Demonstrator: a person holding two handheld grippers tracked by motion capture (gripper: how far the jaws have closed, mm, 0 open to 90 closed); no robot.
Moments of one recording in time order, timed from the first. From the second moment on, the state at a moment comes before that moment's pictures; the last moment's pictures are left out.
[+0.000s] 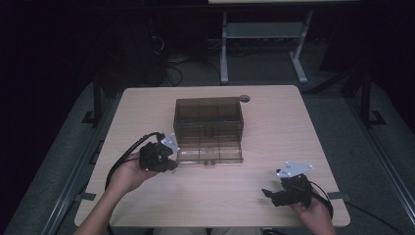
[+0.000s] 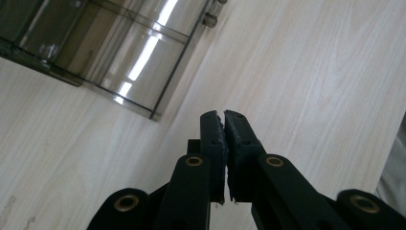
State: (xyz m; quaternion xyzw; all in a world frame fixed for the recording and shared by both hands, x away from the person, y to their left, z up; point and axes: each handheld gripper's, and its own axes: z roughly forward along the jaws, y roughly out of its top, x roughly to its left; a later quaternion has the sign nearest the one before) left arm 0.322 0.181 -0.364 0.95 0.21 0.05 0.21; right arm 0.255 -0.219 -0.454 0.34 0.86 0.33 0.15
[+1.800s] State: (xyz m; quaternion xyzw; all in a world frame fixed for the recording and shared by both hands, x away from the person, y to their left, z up) left arm 0.388 0.147 -0.364 0.95 0.23 0.05 0.20; right arm 0.255 -0.216 -0.450 0.34 0.86 0.34 0.15
